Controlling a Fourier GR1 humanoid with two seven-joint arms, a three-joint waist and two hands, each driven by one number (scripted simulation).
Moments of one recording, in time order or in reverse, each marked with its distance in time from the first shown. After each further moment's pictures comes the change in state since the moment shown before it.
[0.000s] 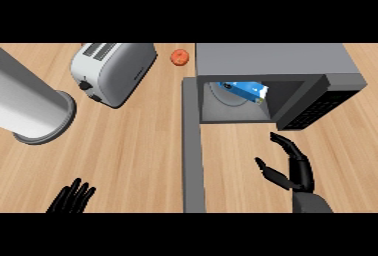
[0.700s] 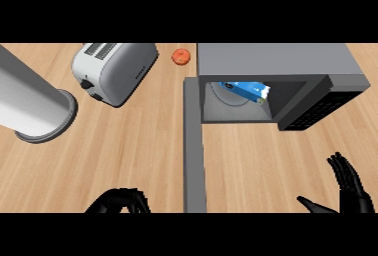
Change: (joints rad) left arm -0.235 -0.030 -0.223 0.175 -0.263 0.131 0.009; right arm 0.321 -0.142 -0.063 -0.315 -0.143 0.170 0.075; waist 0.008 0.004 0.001
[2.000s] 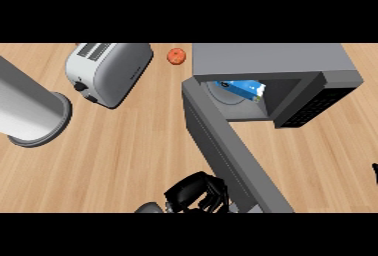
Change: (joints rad) left arm -0.602 0.000 -0.543 0.644 0.025 0.340 0.081; right arm 0.107 -0.145 -0.045 -0.139 -0.097 0.170 0.037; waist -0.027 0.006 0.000
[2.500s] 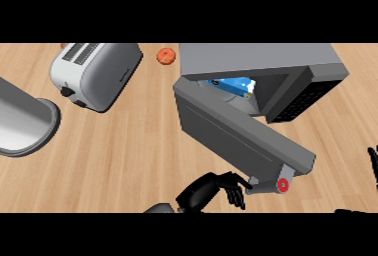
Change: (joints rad) left arm -0.132 0.017 -0.233 0.051 0.266 0.291 -0.049; right arm -0.026 -0.019 0.041 -0.123 -0.039 0.037 0.057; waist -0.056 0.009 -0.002
